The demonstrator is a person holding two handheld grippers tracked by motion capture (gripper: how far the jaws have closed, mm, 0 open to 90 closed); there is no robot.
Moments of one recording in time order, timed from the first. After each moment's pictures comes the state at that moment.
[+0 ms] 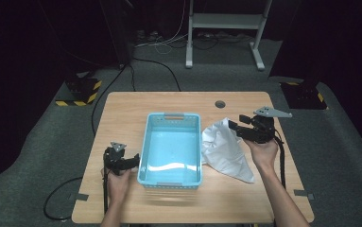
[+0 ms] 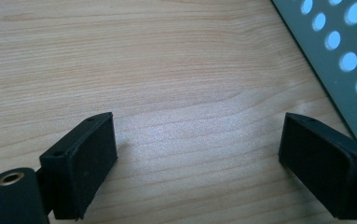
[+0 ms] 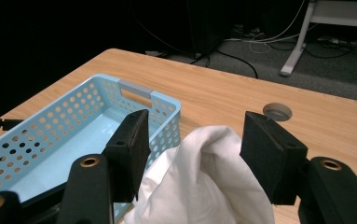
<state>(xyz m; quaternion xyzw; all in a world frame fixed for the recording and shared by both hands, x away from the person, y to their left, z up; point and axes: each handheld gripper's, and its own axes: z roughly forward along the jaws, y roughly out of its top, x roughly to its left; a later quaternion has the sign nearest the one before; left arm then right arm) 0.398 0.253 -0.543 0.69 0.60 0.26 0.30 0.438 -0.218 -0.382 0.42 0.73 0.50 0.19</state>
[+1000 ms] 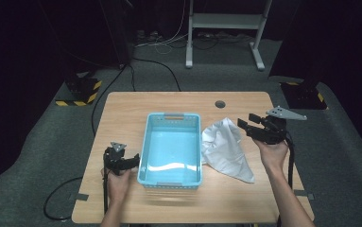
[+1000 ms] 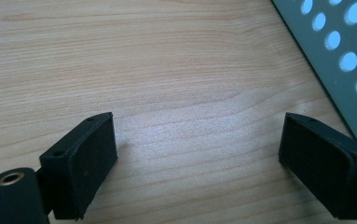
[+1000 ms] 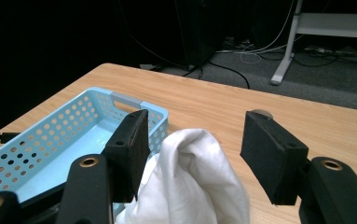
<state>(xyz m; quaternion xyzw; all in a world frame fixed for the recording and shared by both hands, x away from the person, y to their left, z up) 0.398 0.253 -0.543 0.69 0.60 0.26 0.30 0.428 -0.244 -0.375 0.43 0.71 0.52 0.20</state>
